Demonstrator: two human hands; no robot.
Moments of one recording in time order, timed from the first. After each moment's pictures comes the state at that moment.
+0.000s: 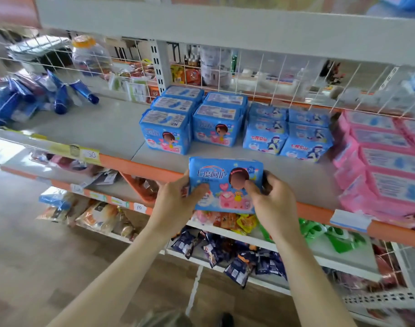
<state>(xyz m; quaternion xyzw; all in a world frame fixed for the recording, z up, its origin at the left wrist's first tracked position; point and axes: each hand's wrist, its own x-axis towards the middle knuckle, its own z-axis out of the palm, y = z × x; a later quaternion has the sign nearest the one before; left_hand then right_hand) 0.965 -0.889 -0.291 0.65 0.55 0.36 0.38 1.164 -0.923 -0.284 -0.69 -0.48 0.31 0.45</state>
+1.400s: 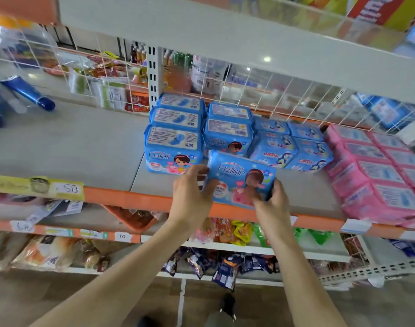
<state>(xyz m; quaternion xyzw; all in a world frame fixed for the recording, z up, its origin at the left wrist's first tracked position) 0.921 -0.757 -0.323 0.67 0.47 0.39 0.42 1.084 -0.835 -0.317 -0.75 -0.34 0.25 0.50</state>
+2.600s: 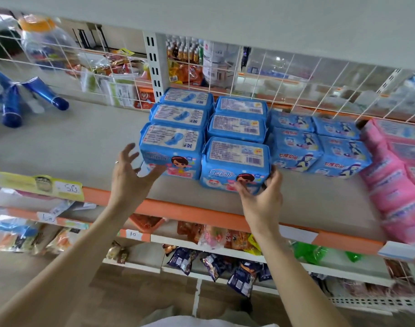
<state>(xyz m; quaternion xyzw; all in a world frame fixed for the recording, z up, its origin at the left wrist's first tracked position) 0.844 -0.678 -0.356 0.59 0.61 0.40 0.34 1.098 -0.777 -0.373 -0.72 -0.41 0.14 0.54</state>
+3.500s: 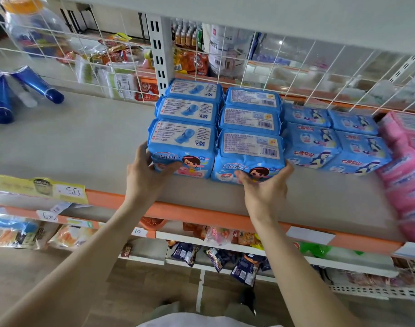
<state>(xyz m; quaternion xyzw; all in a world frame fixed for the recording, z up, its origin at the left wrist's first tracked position) 0.856 -0.655 -0.372 0.59 0.58 0.42 0.38 1.081 -0.741 -0.378 -0.76 -0.35 0.08 0.54</state>
